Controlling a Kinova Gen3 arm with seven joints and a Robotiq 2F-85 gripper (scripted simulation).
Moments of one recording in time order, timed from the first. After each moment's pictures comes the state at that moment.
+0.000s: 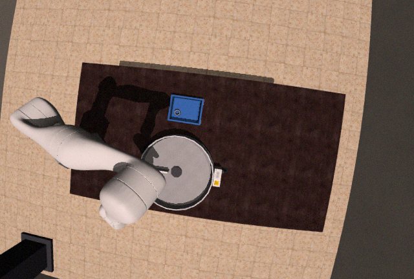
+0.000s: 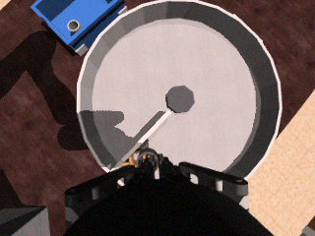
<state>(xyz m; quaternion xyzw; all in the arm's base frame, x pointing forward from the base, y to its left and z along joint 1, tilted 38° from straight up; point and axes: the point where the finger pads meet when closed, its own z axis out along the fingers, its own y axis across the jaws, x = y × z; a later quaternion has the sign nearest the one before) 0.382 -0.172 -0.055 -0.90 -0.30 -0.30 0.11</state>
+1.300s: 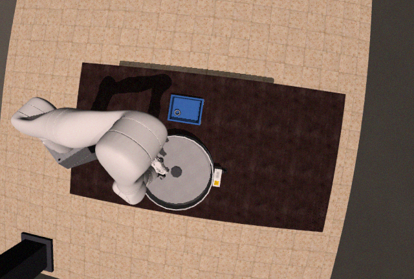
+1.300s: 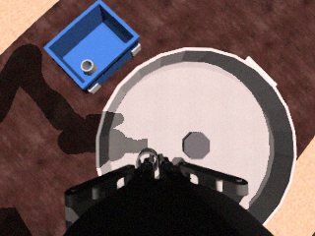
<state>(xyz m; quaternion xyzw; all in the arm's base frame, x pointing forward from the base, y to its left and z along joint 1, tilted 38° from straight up) 0.426 -0.097 0.013 -0.90 -0.30 -0.30 0.12</state>
